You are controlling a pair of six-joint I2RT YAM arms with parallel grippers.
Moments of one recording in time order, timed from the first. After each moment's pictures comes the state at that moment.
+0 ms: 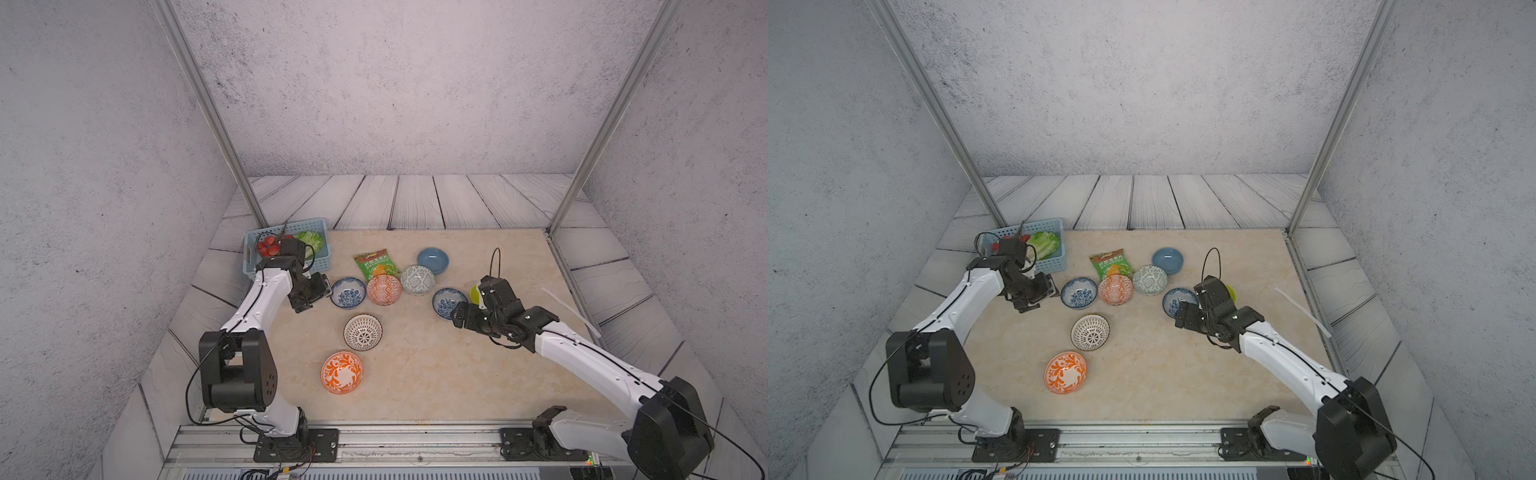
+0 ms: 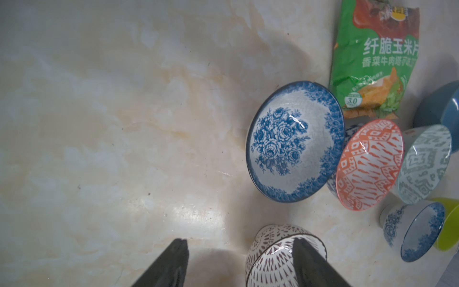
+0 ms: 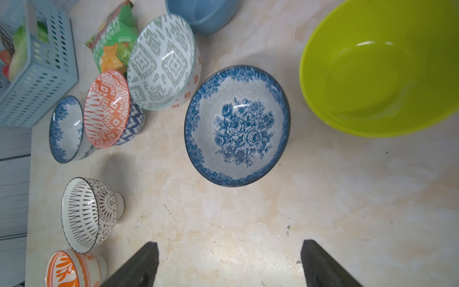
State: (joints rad) left arm -0.01 1.62 1.30 -0.94 0.20 -0.45; right arm 0.53 1.18 0.81 -0.49 -0.02 0.69
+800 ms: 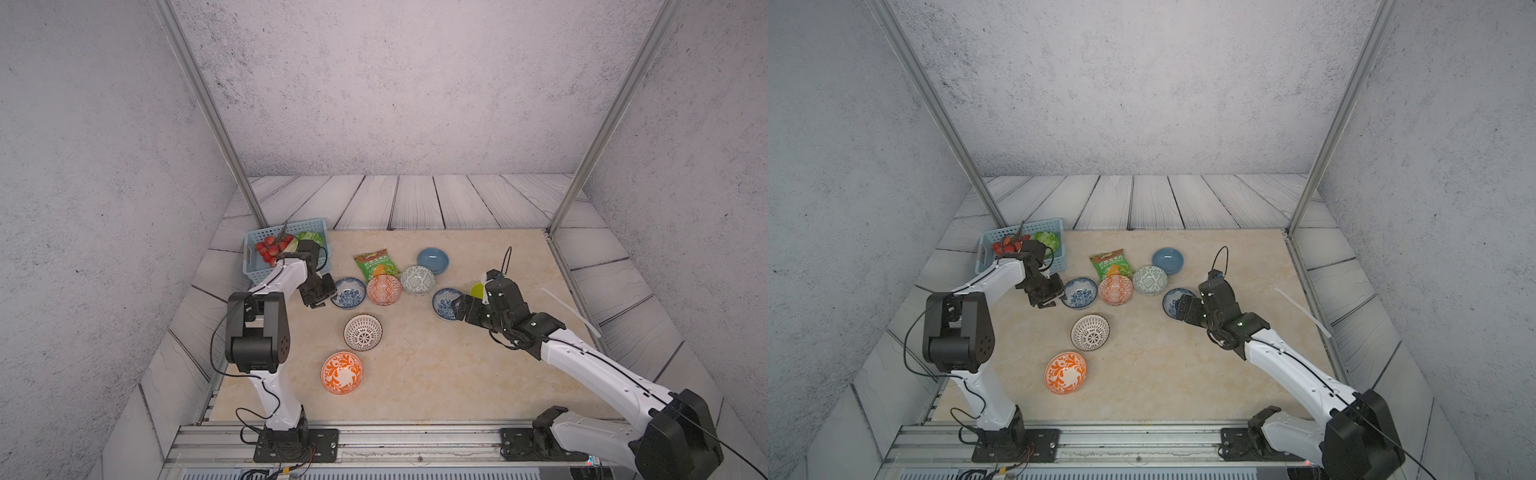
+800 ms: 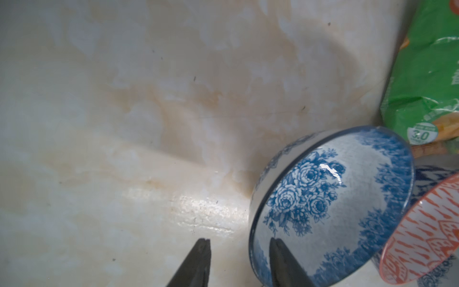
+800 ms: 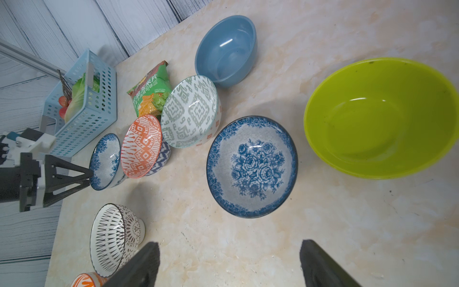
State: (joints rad) left arm -0.05 1.88 1.37 -0.86 0.20 -0.47; right arm 0.53 1.15 0.79 -0.37 0.01 0.70
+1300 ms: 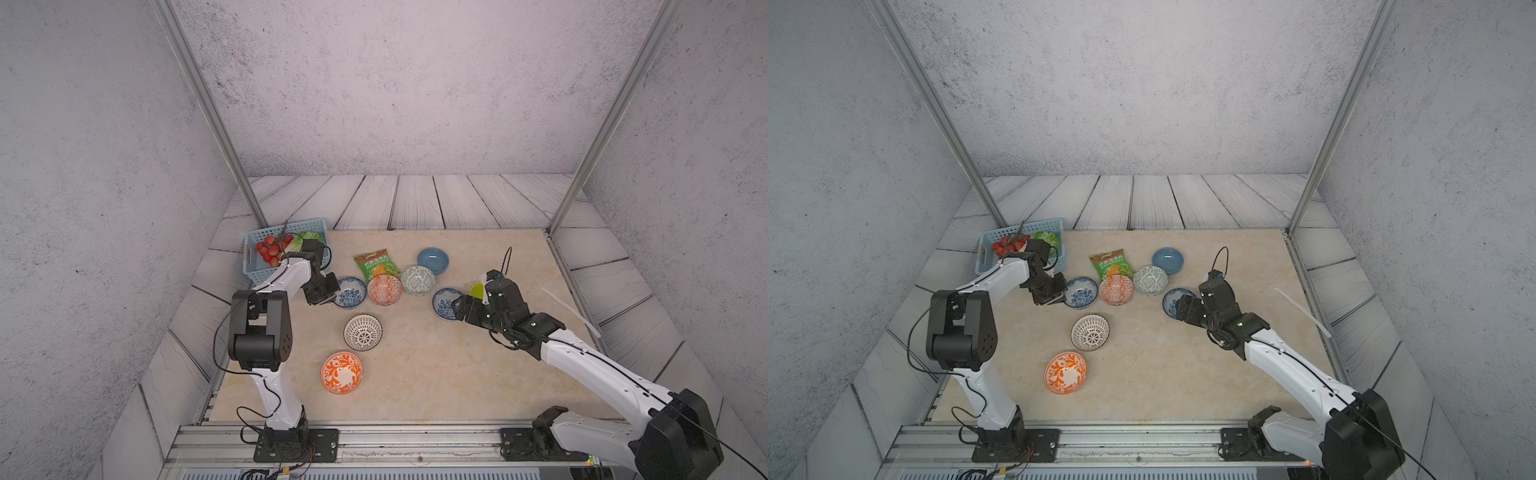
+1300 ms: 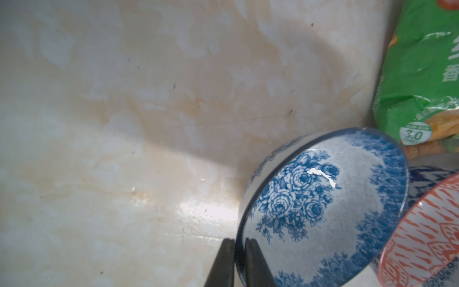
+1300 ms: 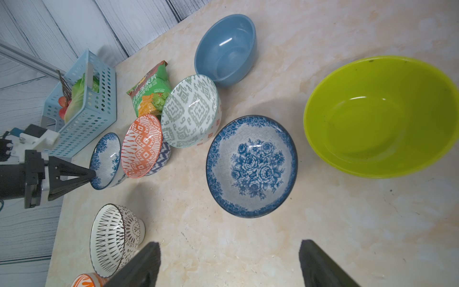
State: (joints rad) left arm -0.07 1.89 1.38 -0.83 0.19 -0.46; right arm 0.53 1.15 0.78 -0.36 0.01 0.70
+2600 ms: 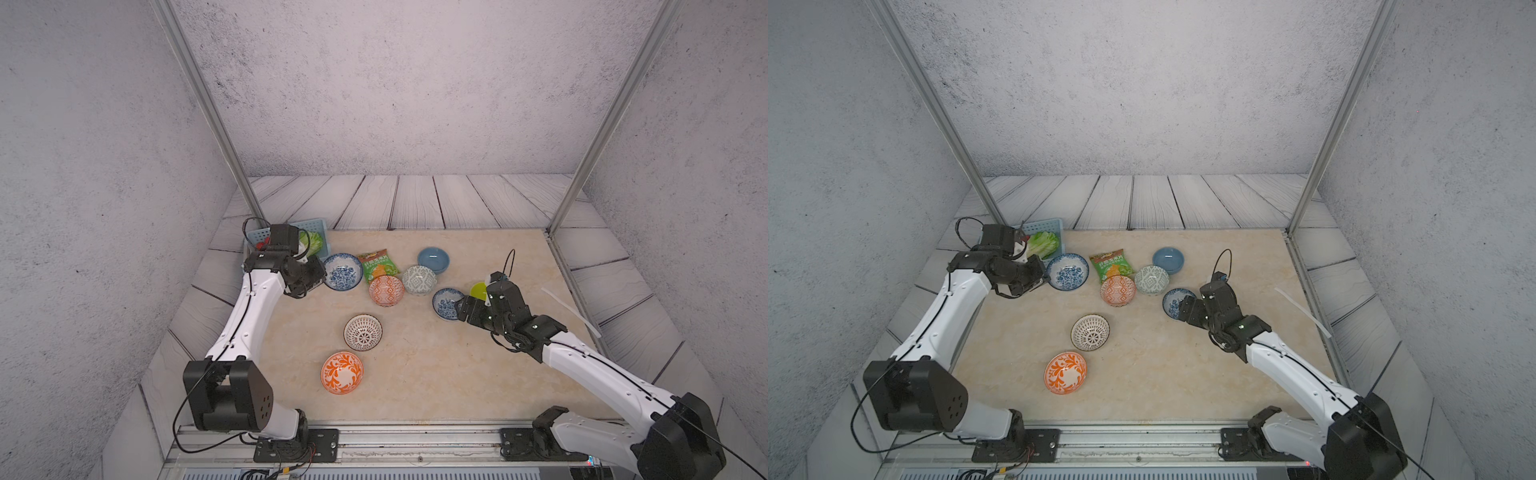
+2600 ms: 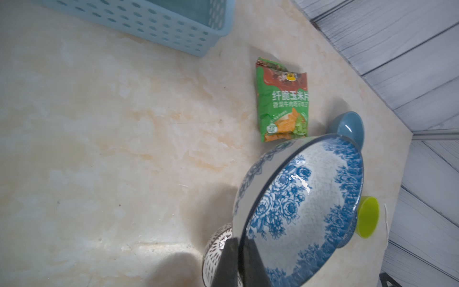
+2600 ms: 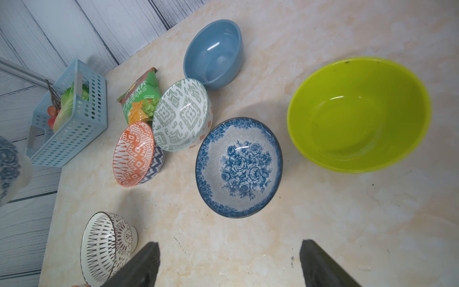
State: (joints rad) left arm -0.08 1.44 1.39 -0.93 0.28 -0.54; right arm 0.53 1.13 0.77 -0.40 0.06 0.72
